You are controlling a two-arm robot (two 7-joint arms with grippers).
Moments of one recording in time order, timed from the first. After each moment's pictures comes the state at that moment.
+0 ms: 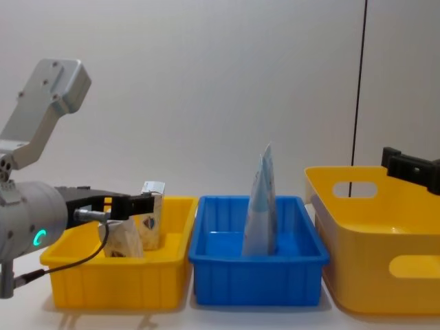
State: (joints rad) left arm -0.26 0.24 0.33 -1.56 -0.27 0.32 0.07; right arm -0.01 0.34 -0.23 -1.77 0.29 0.03 0.07
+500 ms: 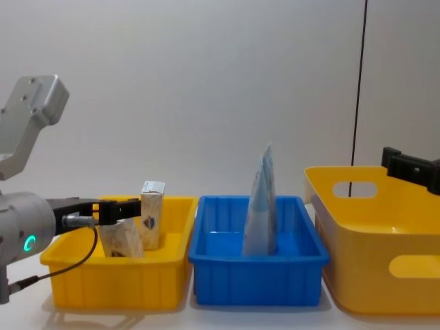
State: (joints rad) left arm -0.28 0.21 0.28 -1.47 -0.31 0.29 0.03; right arm -0.01 0.34 -0.23 -1.77 0.29 0.03 0.07
